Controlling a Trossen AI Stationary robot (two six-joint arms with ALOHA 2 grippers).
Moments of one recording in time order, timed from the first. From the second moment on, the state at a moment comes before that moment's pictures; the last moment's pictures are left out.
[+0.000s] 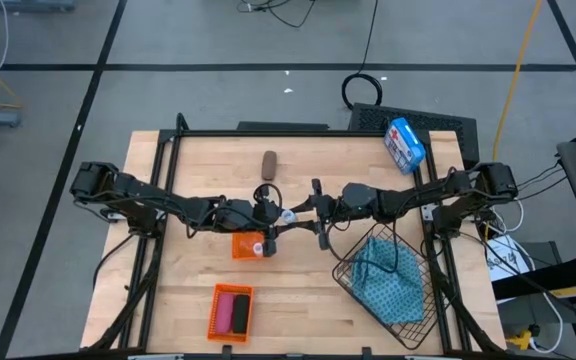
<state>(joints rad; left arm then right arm) -0.16 1.50 0.85 0.34 -0.26 -0.06 0.03 1.53 0.78 0.64 -0.08 -0.05</state>
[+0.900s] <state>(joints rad) -0.11 1.47 1.33 -0.58 -0.16 -0.26 0.02 1.53 0.78 0.50 -0.08 -0.05</state>
